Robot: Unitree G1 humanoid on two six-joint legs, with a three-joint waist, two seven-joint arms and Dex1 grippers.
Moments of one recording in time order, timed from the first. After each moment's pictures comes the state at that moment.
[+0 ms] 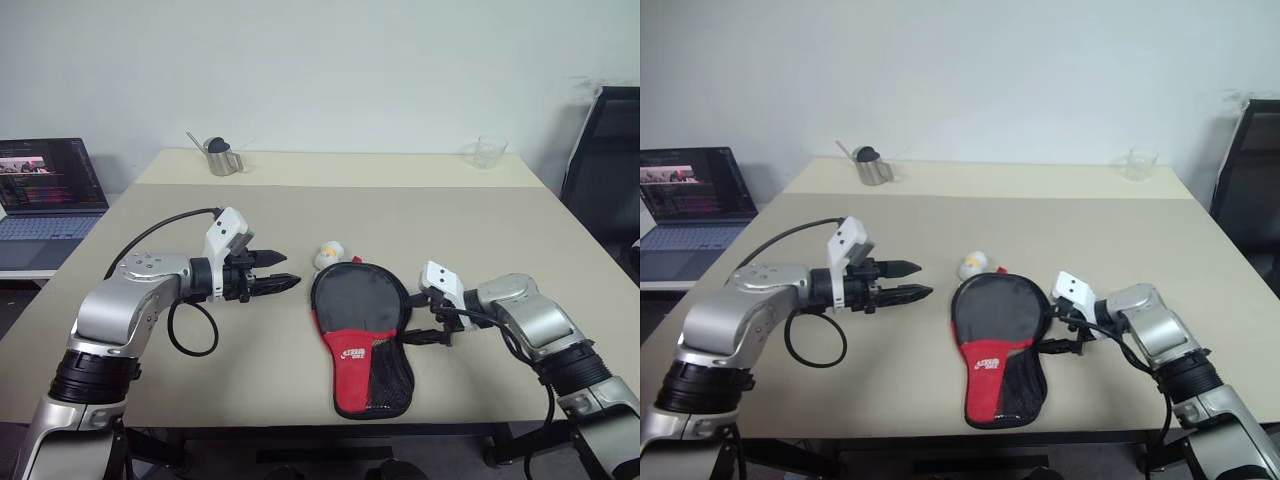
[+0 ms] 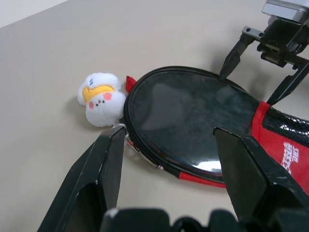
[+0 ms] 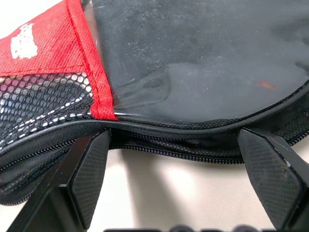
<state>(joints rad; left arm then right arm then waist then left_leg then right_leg) -0.59 0.78 0.00 -0.08 -0.46 0.74 -1.00 -0.65 -0.61 0.29 0.19 0.10 0.53 1.21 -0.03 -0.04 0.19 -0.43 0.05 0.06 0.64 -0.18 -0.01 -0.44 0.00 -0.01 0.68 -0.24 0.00</state>
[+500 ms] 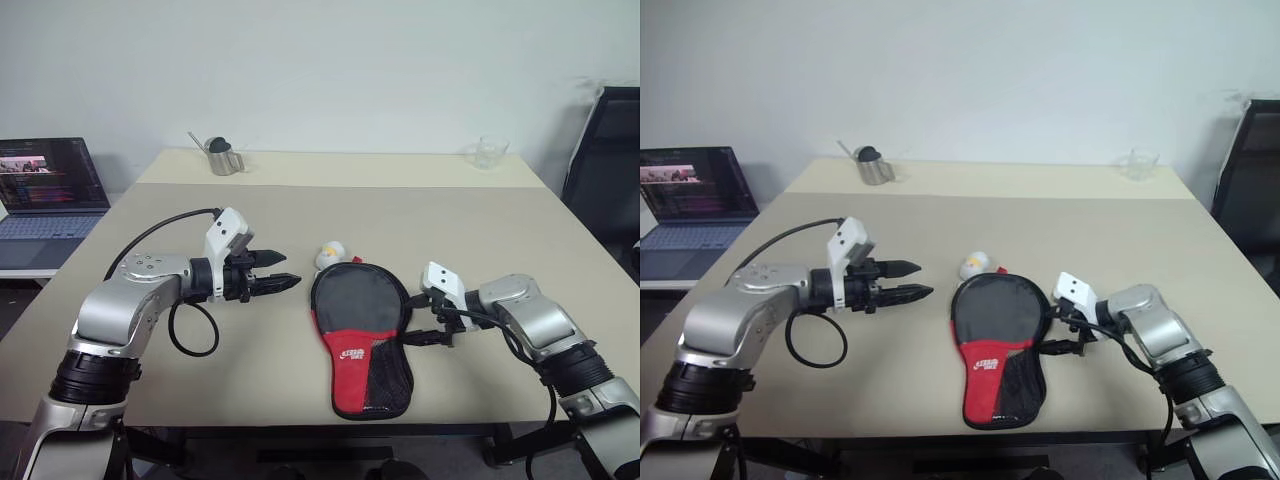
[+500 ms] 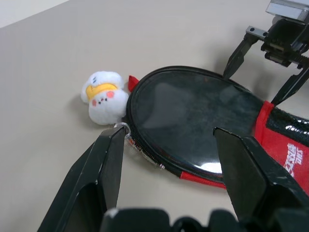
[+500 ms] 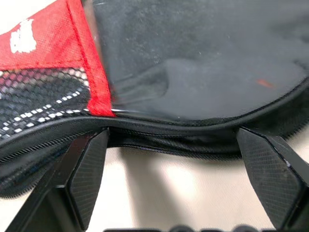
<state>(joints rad) -0.59 0.78 0.00 -0.08 -0.46 0.74 -0.99 -0.65 -0.66 0.27 0.21 0.10 0.51 1.22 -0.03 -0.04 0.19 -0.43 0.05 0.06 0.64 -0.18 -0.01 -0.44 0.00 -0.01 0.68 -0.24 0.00</state>
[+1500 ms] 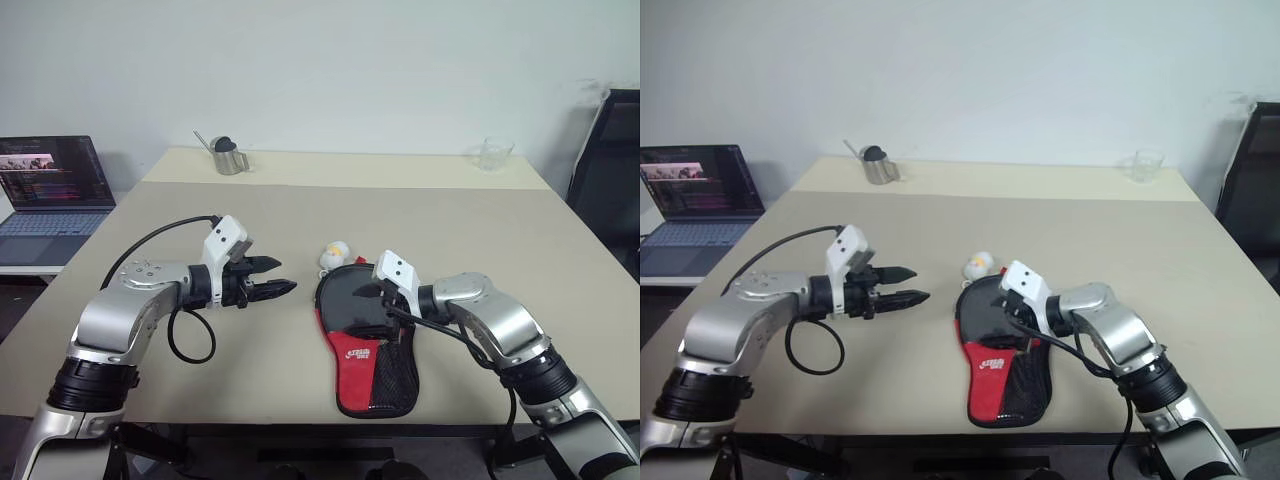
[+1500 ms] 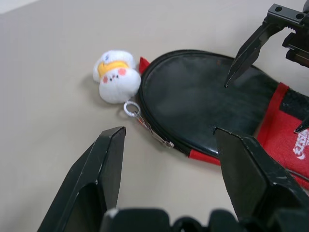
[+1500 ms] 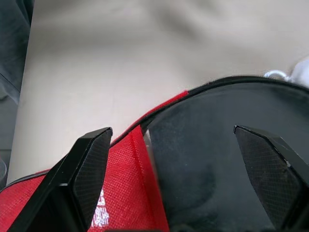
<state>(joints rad) -0.55 0.79 0.01 -0.08 -0.43 0.73 -0.94 -0.68 -0.44 0.34 -0.04 0.22 0.73 0.97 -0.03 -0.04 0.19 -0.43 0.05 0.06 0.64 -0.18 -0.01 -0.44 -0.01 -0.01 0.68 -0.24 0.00</state>
